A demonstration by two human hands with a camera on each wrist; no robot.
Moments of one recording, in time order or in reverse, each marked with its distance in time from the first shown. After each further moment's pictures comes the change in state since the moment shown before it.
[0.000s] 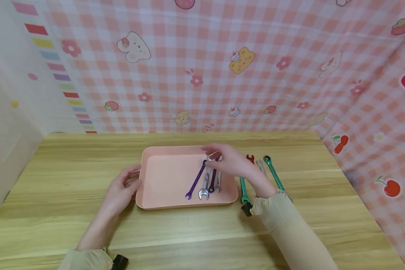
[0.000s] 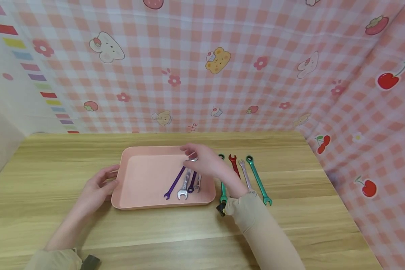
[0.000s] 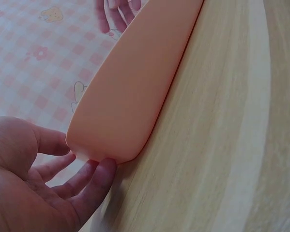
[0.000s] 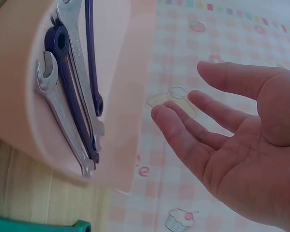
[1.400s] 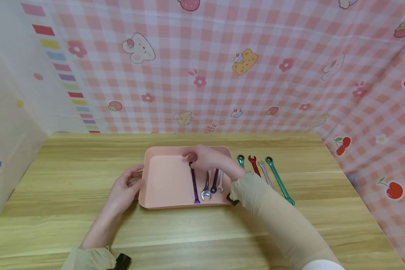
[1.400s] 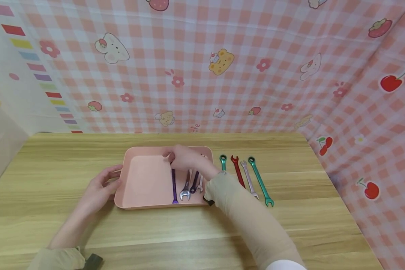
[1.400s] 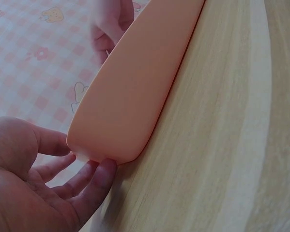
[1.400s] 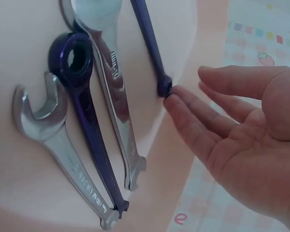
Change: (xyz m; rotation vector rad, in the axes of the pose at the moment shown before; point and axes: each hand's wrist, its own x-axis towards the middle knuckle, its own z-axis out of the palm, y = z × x) left_hand 0.000 0.001 0.000 -0.009 -0.002 -0.006; right_hand 0.065 -0.019 0.034 -0.041 -0.286 0.067
